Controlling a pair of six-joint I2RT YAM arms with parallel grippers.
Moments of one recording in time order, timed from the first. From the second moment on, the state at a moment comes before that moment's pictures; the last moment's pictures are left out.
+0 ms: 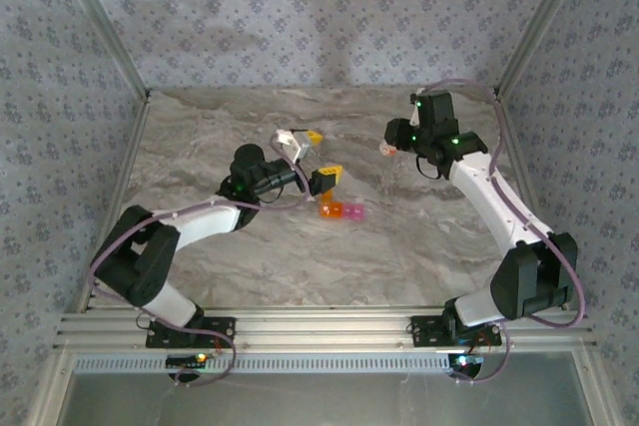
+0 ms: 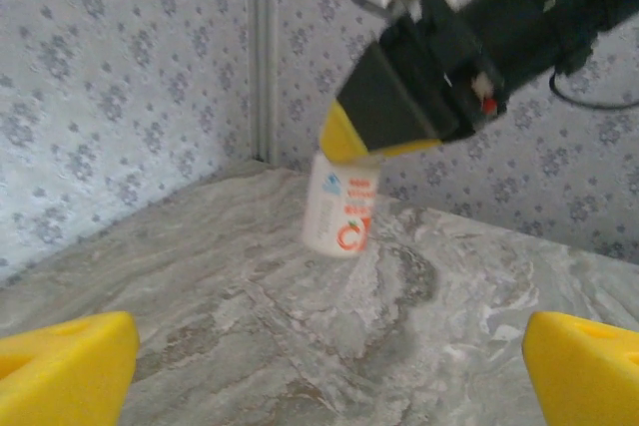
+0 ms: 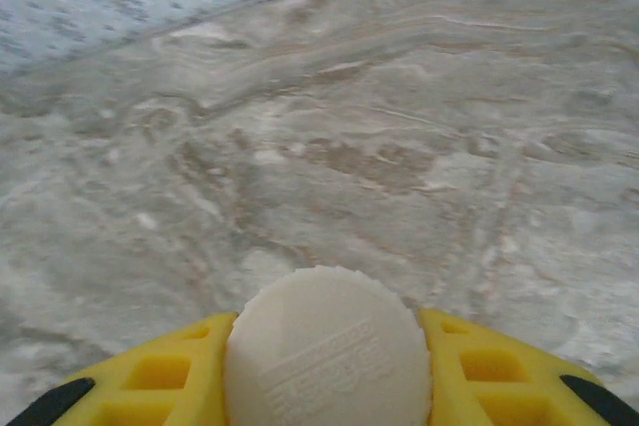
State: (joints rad) left arm -0.60 1.52 0.78 0.77 0.51 -0.08; right arm 0.28 1.43 1.25 -0.52 0.00 0.40
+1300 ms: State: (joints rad) left arm -0.56 1.40 0.96 0.05 -0.04 -0.21; right arm 0.27 1.57 0.91 -0.25 0.20 0.45
